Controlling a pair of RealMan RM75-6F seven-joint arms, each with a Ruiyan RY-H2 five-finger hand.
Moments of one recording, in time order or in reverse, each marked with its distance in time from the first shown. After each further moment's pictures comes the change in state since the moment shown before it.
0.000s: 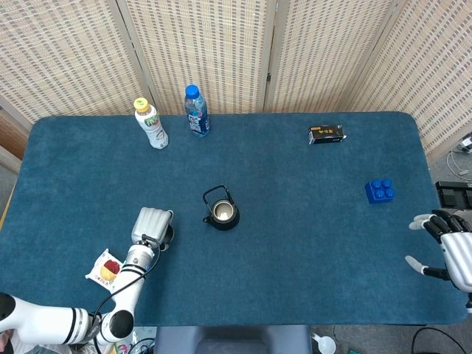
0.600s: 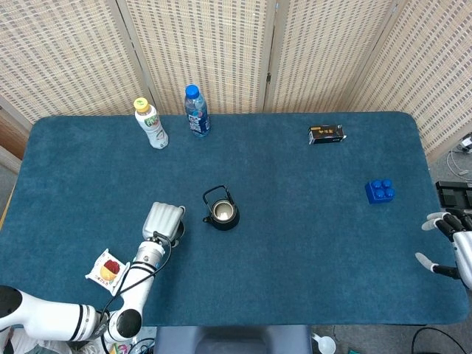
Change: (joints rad) left arm -0.054 -0.014 -0.042 -0.037 -0.009 0.018 0.065; right arm -0.019 0.012 0.019 -0.015 0.047 0.022 -0.032
